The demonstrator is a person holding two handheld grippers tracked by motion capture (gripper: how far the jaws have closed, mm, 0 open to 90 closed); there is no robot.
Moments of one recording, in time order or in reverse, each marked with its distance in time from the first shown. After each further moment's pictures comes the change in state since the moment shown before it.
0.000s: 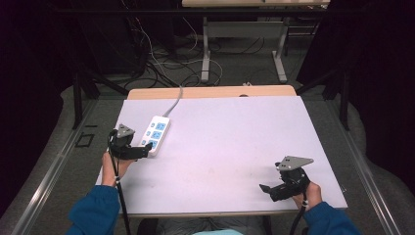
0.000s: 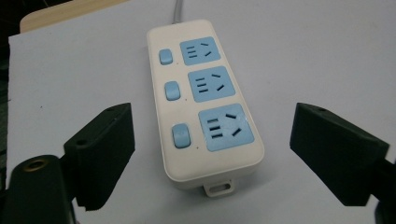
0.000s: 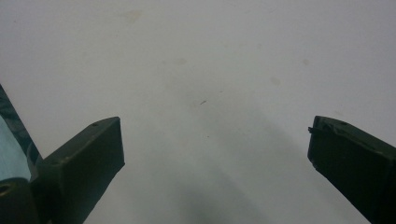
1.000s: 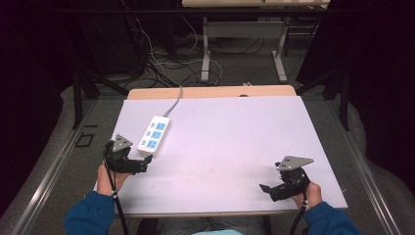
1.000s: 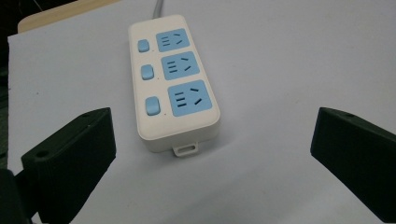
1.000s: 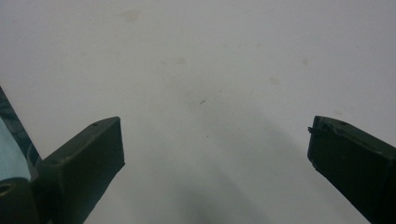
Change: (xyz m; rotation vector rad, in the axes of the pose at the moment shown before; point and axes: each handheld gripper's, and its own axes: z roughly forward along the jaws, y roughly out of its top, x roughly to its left) left arm -0.026 -0.017 -0.034 -0.024 -0.023 0.018; right arm 0.000 0.000 0.001 -0.007 -0.006 -0.001
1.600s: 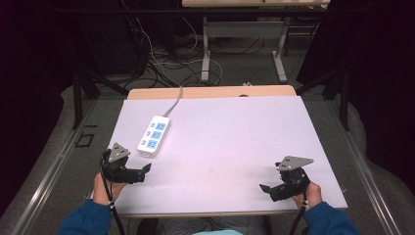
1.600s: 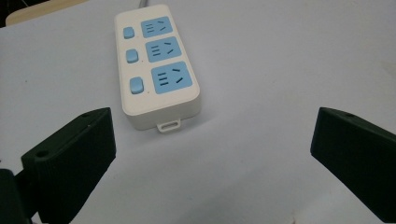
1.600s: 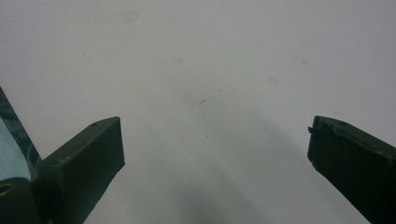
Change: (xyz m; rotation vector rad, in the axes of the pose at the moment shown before) left arm -0.010 -0.017 -0.016 -0.012 -0.028 0.019; right arm 0.000 0.000 0.000 -0.001 -0.003 -0.001
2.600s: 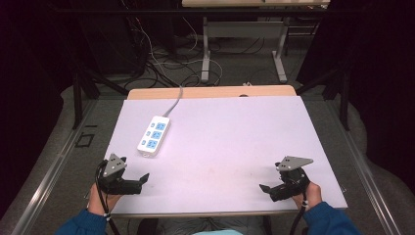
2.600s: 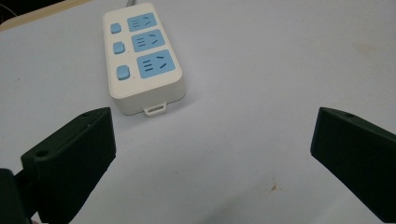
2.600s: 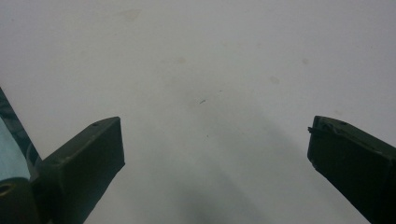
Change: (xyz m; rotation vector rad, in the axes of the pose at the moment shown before) left arm -0.010 -0.023 -0.015 -0.036 -0.031 0.039; right arm 0.001 0.000 0.000 0.004 -0.003 0.000
